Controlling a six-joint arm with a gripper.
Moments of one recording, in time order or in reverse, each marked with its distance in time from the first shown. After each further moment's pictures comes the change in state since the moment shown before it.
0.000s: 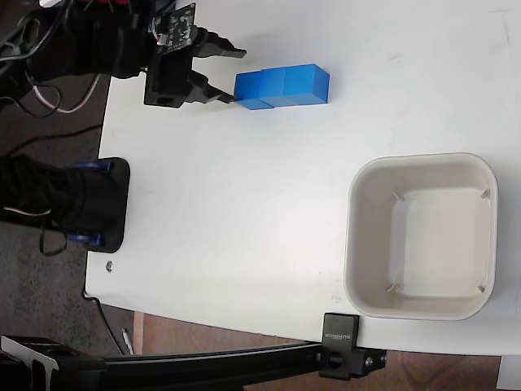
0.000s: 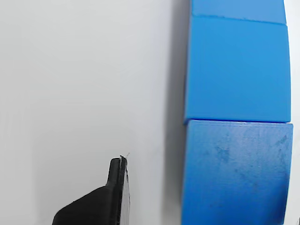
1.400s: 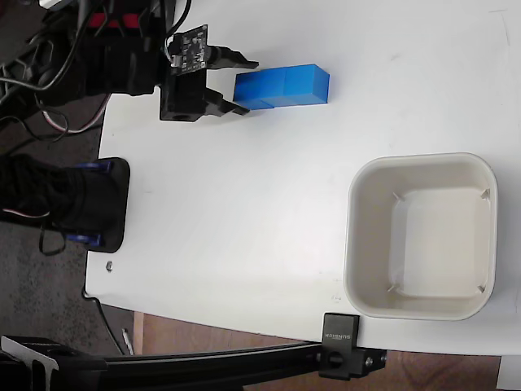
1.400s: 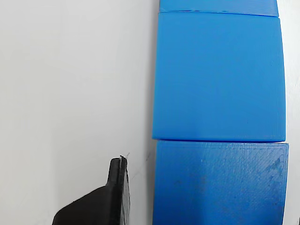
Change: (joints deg) arm 4.2 0.8 7.3 -11.0 -4.1 -2.2
